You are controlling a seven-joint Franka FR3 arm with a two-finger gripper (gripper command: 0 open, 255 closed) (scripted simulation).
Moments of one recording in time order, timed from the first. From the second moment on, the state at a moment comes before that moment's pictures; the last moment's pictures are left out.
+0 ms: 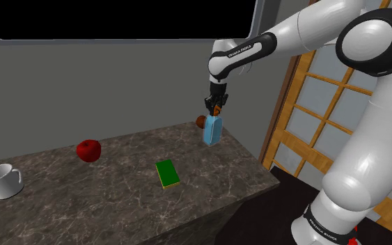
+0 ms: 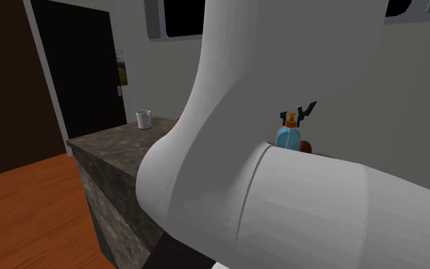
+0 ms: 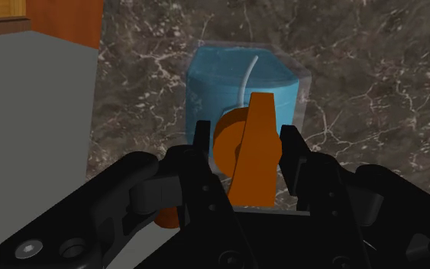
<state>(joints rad) -0.27 0.10 0.12 -2.00 -0.02 2.11 -0.01</state>
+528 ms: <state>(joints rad) -0.27 0.08 0.12 -1.95 -0.01 2.04 -0.01</state>
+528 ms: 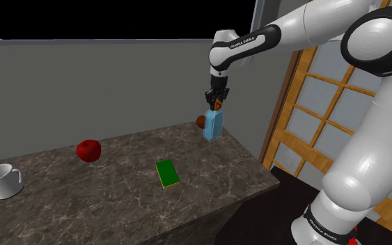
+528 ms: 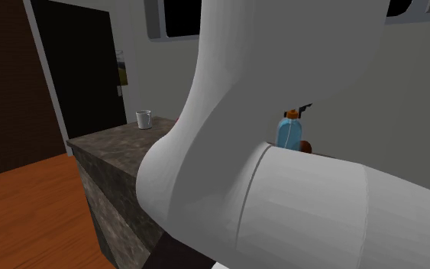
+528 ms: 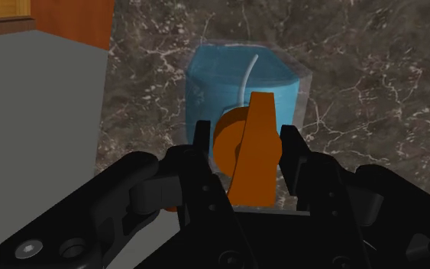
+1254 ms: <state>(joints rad) -0.27 0.04 0.12 -1.84 -0.01 1.90 -0.02</state>
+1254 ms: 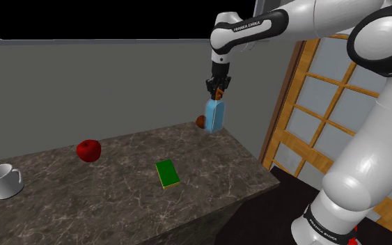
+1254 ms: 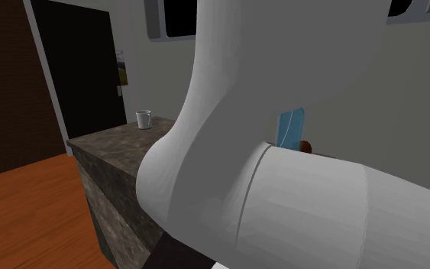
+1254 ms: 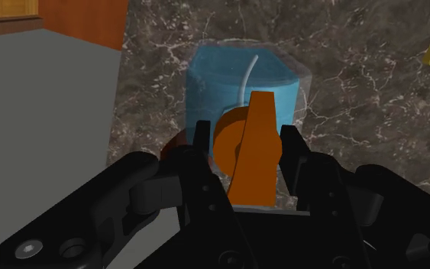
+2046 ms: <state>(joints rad) -0.27 0.04 0.12 -1.69 -0.01 1.74 -0.02</state>
